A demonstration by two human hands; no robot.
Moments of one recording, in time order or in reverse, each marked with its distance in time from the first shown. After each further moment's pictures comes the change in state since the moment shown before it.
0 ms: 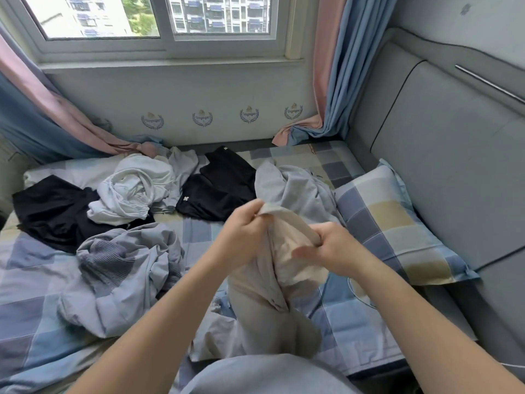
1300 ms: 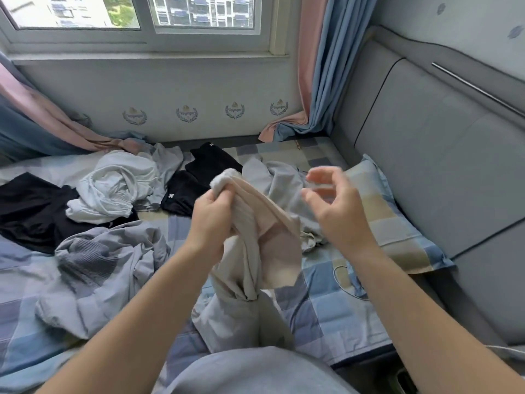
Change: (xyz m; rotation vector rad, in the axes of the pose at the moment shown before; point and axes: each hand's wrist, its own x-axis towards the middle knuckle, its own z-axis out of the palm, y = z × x) left_hand 0.000 0.016 0.000 -0.426 0.323 -0.352; right_hand -0.021 -0.045 -0.022 0.184 0.533 -0.091
